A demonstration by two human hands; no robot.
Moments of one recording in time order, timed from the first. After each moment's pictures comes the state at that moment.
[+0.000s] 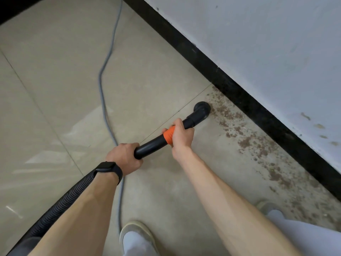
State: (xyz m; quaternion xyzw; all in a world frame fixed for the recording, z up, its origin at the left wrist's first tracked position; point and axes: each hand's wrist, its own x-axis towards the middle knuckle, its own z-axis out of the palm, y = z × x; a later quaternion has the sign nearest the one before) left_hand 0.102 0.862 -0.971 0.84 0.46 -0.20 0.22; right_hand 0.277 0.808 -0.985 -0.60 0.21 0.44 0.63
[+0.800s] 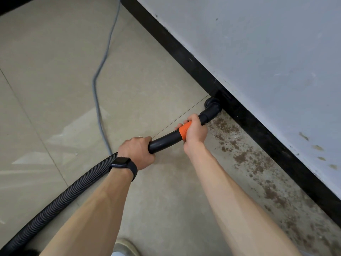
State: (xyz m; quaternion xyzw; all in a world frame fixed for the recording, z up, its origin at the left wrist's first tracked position) left_hand 0.179 0.872 -0.982 0.86 0.45 -0.15 0.18; right_hand 0.353 0.825 -0.992 -0.58 0.22 0.42 0.67
